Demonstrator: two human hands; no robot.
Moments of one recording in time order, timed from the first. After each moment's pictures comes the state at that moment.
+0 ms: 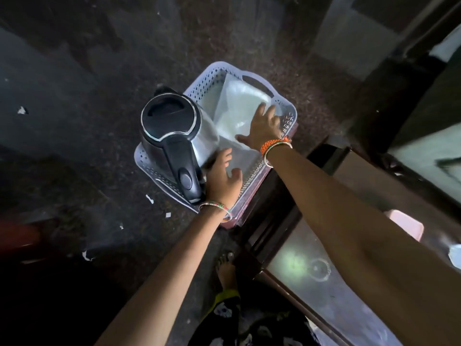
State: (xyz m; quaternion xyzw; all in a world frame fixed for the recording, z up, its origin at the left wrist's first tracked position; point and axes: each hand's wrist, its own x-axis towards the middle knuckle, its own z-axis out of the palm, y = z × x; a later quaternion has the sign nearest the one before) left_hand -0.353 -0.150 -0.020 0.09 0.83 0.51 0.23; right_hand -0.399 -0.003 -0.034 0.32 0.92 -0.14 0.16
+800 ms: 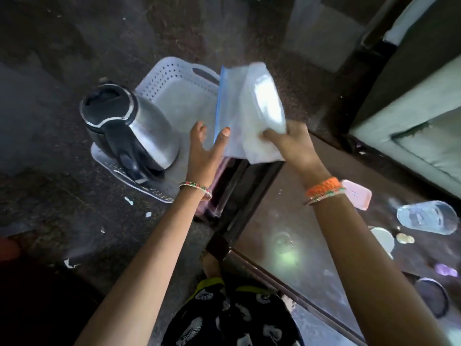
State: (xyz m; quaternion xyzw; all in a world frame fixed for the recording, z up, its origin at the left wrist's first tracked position) left_hand -0.303 -0.092 0.020 0.06 0.74 0.62 0.25; right_hand -0.211 0.039 0.074 0.39 0.69 -0.60 -0.11
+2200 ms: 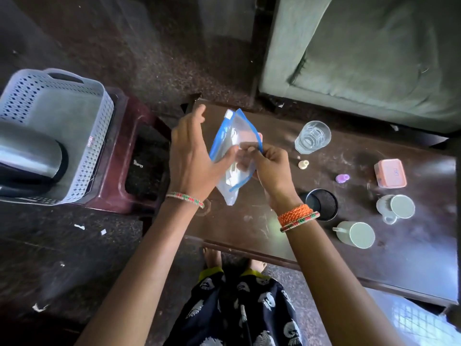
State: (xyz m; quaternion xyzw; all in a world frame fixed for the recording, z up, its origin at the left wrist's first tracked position) left_hand -0.060 -0.001 0.069 0.45 0.81 0.37 0.04; right_hand 0.058 0.068 0.068 0.53 0.44 -0.68 -0.25
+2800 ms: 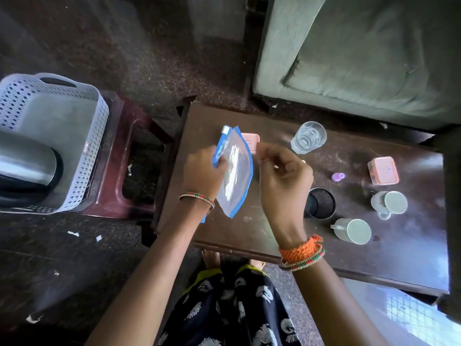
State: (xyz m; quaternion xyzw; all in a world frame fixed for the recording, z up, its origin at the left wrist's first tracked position) left_hand -0.057 0.006 0.053 0.38 0.83 0.34 0.23; right_hand 0.067 0.033 0.100 0.54 0.57 -0.48 -0.39
